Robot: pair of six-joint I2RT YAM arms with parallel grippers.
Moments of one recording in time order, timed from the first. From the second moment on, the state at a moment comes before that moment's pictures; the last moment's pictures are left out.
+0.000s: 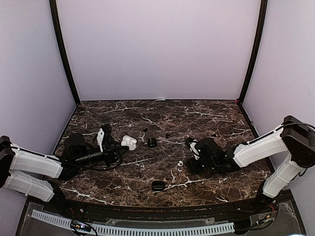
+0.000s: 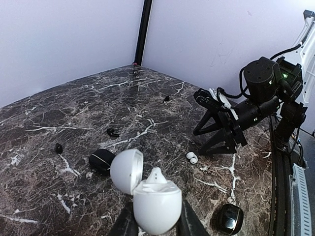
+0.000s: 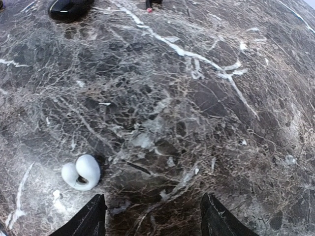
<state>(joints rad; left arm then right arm) -0.68 1.20 0.24 0.81 0.35 -0.13 0.93 1.56 0.58 0.13 0.27 0.23</state>
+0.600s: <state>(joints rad) -0.69 1.38 0.18 1.08 0.40 -0.08 0.90 1.47 0.57 0.09 0.07 0.48</state>
